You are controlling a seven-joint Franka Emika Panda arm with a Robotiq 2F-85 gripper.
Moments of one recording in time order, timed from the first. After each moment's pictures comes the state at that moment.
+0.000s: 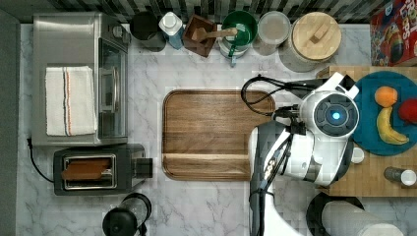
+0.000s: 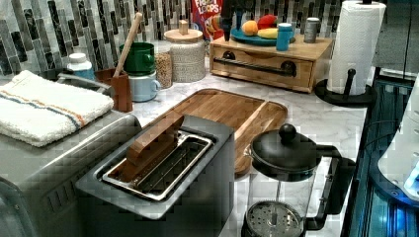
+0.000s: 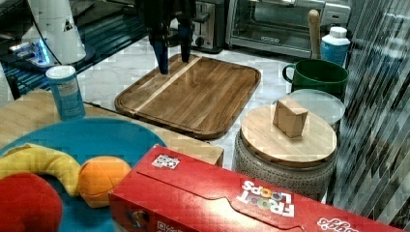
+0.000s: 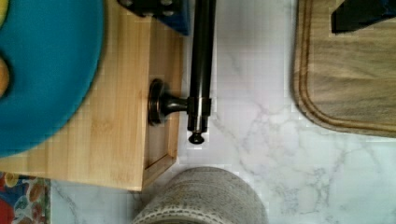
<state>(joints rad) -0.27 0.11 -0.08 -2.12 -0.18 0.83 -1.09</state>
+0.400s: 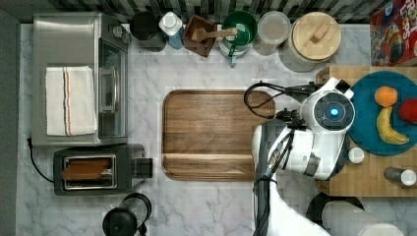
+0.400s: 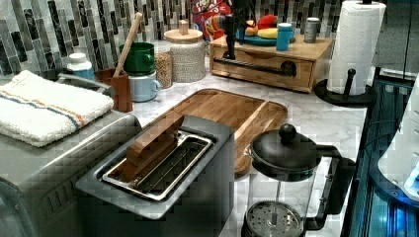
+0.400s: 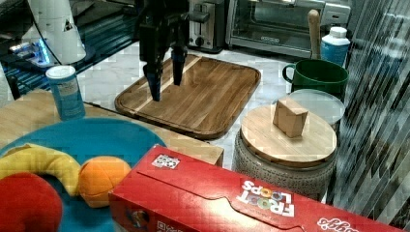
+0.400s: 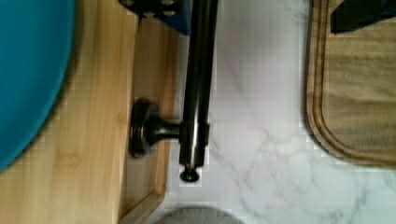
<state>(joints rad) -0.28 0.19 -0.10 -2.13 -0.18 0.84 -1.12</state>
